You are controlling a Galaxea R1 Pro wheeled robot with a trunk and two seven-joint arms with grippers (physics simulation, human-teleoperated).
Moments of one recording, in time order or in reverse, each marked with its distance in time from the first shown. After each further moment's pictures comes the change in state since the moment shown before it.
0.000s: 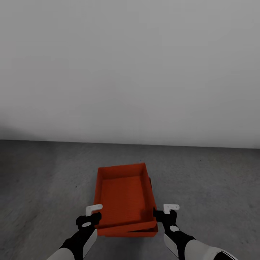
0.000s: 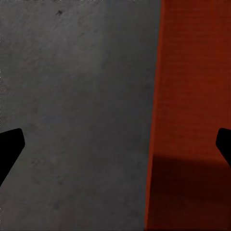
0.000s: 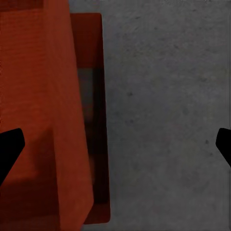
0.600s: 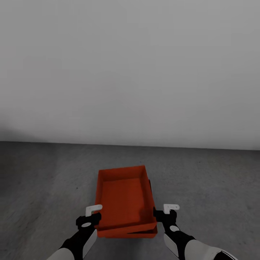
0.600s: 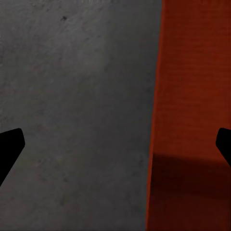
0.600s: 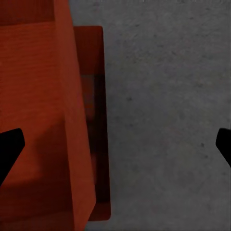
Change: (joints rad) left arm 0.000 0.001 0.000 0.004 0.001 0.000 0.000; right arm 0.000 0.000 0.000 0.000 -0.001 -0.001 0.004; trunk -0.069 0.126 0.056
